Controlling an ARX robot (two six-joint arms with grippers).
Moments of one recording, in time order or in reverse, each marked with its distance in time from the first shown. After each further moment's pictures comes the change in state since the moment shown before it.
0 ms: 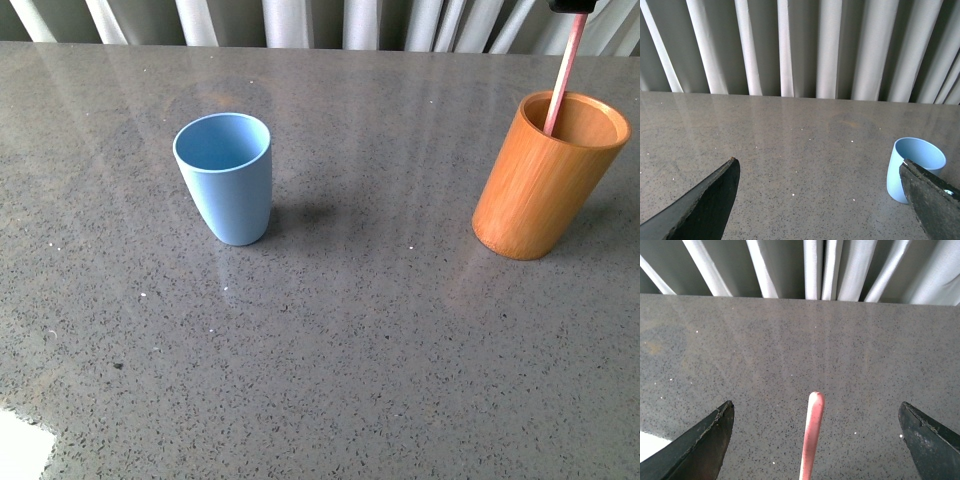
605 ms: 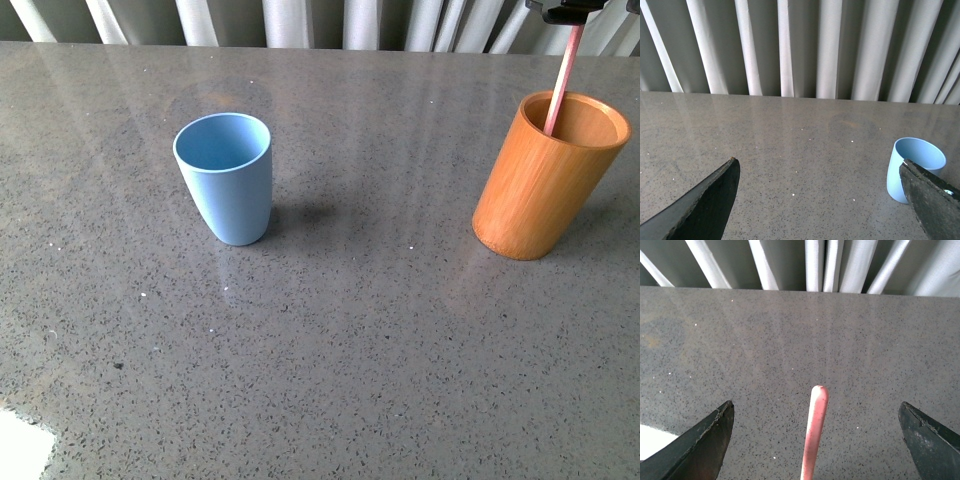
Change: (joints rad) left arm 0.000 0.000 0.000 0.000 0.000 0.000; right arm 0.001 0.018 0.011 -0.024 -0.003 0.001
